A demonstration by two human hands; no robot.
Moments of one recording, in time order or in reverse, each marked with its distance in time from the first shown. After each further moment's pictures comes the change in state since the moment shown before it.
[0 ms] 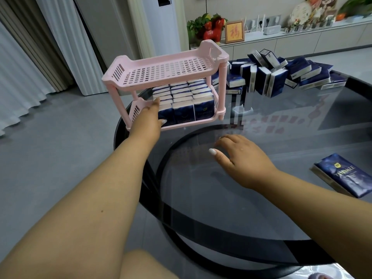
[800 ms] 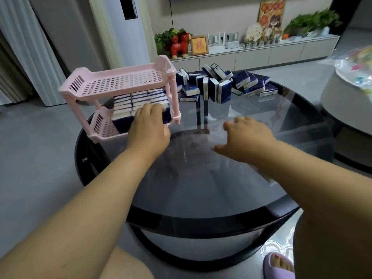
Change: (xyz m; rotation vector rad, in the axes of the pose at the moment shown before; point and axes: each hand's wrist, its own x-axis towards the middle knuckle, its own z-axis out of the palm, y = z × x) left_hand -0.073 0.116 -0.003 -0.002 0.199 0.273; right_hand -0.042 0.039 -0.103 -0.368 -0.162 0.343
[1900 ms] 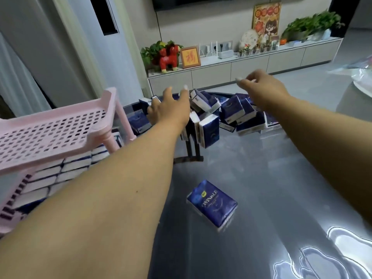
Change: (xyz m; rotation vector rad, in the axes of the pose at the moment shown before) left_hand 0.255 0.088 0.146 -0.390 -0.121 -0.482; right_hand 0.269 0.178 -0.019 0.789 0.354 0.231
